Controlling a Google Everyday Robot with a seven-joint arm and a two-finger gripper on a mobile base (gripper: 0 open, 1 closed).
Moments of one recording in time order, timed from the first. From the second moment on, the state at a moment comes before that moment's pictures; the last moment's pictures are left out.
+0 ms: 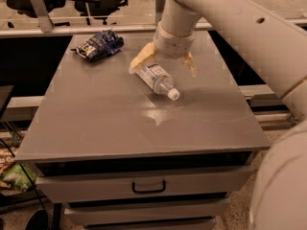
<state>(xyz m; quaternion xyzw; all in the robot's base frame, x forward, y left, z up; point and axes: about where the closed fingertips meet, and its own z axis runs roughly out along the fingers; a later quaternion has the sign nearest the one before) 0.634 -0.044 0.878 -0.99 -0.07 -0.08 0.09</state>
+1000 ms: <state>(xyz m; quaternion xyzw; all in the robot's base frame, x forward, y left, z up) 0.644 -0.028 0.851 -0.99 -0.15 -0.03 0.08</state>
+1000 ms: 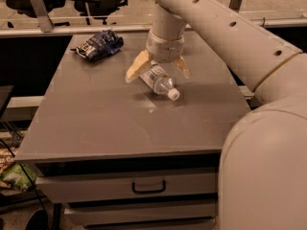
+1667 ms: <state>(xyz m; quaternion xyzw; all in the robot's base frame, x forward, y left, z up) 0.648 -0.023 0.844 -0.98 -0.17 -0.03 0.07</state>
